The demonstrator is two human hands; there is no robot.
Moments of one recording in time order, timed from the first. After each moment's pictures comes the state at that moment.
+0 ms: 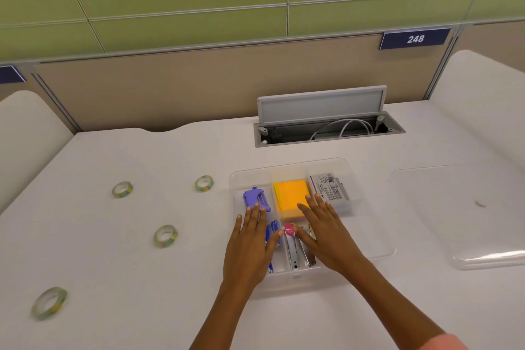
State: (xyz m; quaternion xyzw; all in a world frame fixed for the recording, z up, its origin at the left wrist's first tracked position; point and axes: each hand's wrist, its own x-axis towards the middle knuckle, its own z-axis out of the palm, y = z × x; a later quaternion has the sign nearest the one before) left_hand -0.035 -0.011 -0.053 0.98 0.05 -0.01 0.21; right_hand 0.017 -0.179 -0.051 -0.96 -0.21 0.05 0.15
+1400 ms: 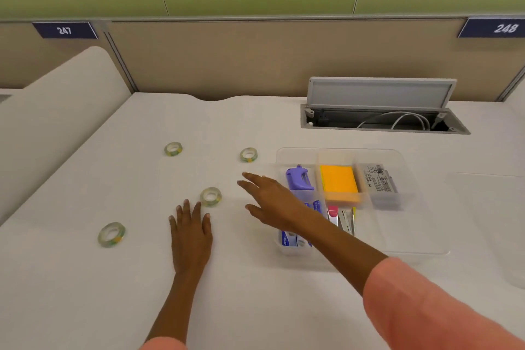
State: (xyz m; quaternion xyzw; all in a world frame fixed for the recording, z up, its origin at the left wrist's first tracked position) left_hand -0.111 0.143 -0.101 0.92 0.32 0.12 0.17; right_hand -0.001 -0.017 -0.012 -0.86 -0.48 0.09 0.15
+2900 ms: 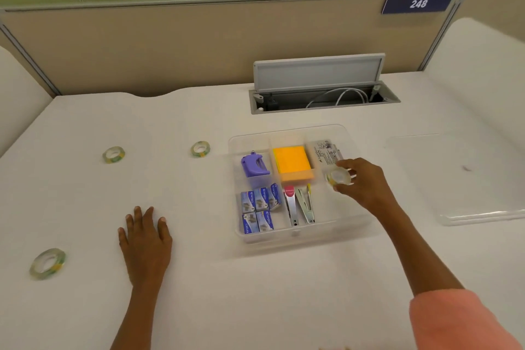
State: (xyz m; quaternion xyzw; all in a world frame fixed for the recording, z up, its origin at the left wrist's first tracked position) left_hand -0.112 0.142 -0.102 0.93 0.31 0.14 0.16; right_hand 0.021 -0.227 -0.007 -0.93 -0.04 0.01 0.35
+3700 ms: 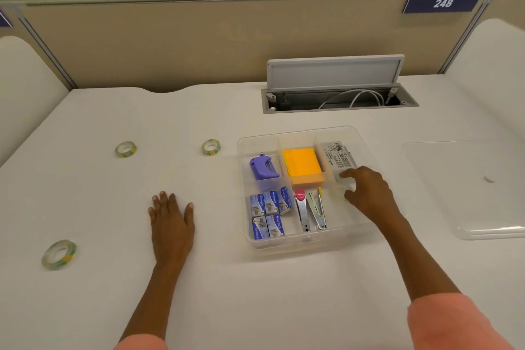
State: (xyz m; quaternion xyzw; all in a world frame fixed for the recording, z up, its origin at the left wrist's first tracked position) left_hand -0.082 0.128 -0.096 0.94 0.28 0.09 0.19; right_hand 0.025 -0.209 -0.015 -0.97 -0.05 0.03 0.22
